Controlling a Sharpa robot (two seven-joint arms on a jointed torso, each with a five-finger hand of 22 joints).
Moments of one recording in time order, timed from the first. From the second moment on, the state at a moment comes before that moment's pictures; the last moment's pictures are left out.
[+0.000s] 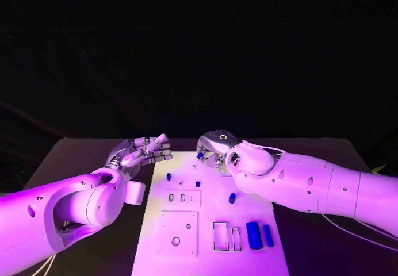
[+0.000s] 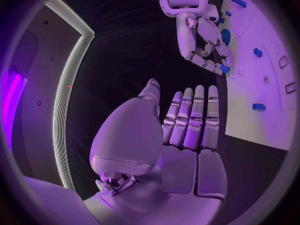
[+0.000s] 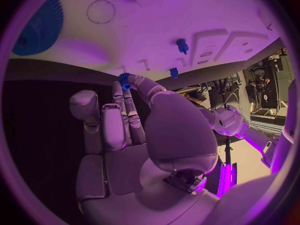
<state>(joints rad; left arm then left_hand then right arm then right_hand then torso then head) 1.20 -0.99 0.00 1.76 0.04 -0.50 0.39 1.39 -0.03 0.02 0.25 0.05 0.91 0.23 0.13 0.07 1.00 0.18 0.13 0.07 0.98 0.15 0.17 0.15 0.18 0.82 0.29 0.27 0.09 1.33 -0.47 -0.14 1.27 -1.73 -0.40 -0.24 1.29 -0.10 0.40 -0.10 0.37 1.13 0.14 0.08 0.10 1.15 0.08 0.14 0.13 1.46 -0.01 1.32 1.18 0.13 1.24 0.10 1.16 0.95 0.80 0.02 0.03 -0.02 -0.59</state>
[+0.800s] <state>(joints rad) 1.20 -0.99 0.00 1.77 0.04 -0.50 0.39 1.39 -0.03 0.02 0.25 0.05 0.91 0.23 0.13 0.07 1.00 0.18 0.13 0.07 0.98 0.15 0.17 0.15 0.18 0.82 0.29 0.27 0.09 1.32 -0.43 -0.14 1.22 -1.73 -0.40 -0.23 1.29 -0.11 0.41 -0.09 0.37 1.13 0.14 0.08 0.10 1.15 0.08 0.14 0.13 1.46 -0.01 1.32 1.18 0.13 1.24 0.10 1.16 0.95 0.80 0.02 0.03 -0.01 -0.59</state>
